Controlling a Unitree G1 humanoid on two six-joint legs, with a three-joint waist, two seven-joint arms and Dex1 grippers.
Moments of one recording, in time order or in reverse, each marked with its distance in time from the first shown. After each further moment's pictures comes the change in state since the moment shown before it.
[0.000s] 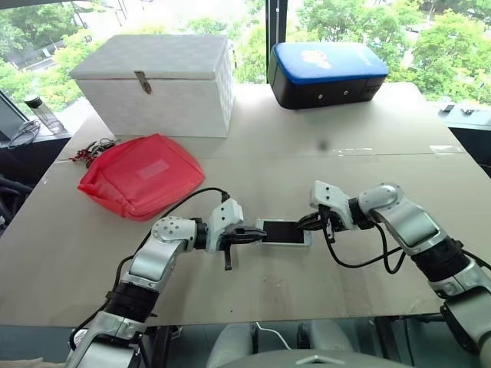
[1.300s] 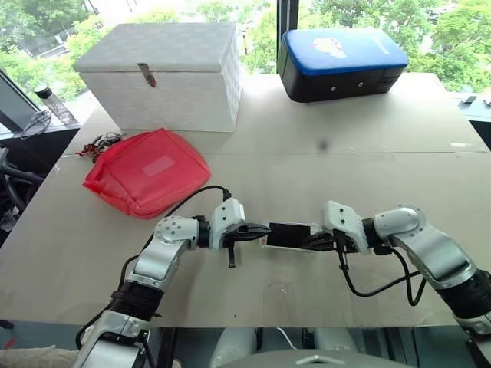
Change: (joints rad) left arm -0.009 -0.031 -0.002 0.045 0.000 -0.120 0.002; right arm 0.214 -0.138 -0.066 -0.361 0.065 0.009 -0.015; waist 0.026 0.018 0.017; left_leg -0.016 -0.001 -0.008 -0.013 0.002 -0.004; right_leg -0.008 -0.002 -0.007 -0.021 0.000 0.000
